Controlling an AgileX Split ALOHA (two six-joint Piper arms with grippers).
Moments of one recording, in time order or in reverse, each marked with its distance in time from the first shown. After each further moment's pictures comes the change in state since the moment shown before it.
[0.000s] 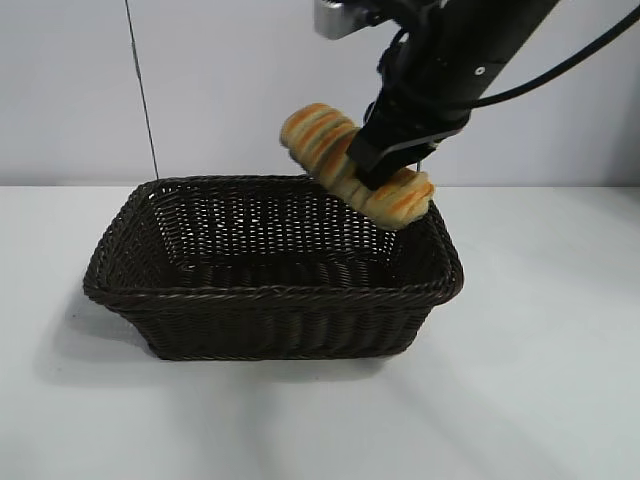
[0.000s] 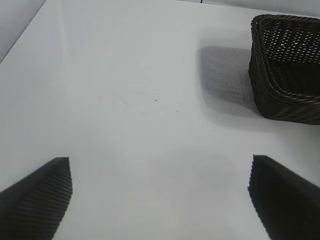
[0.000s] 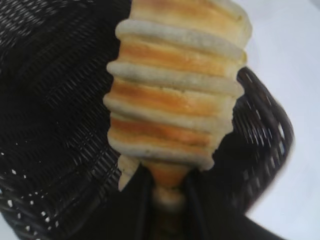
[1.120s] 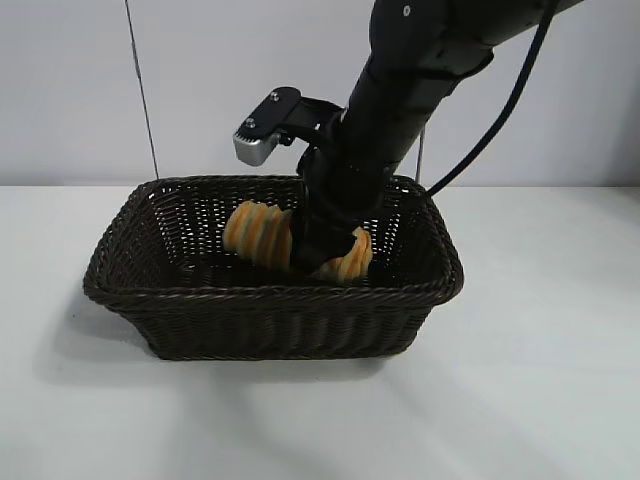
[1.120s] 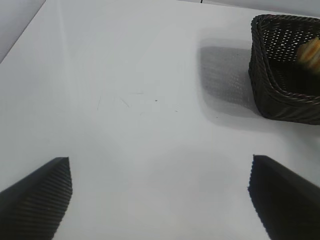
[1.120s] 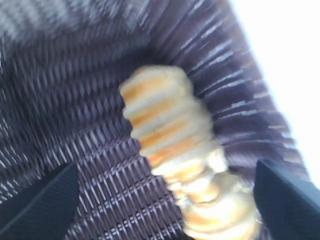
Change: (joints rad) left arm 0.000 0.000 0.000 0.000 0.000 0.000; right arm 0.002 -0.018 -0.017 0.011 -0.015 0.080
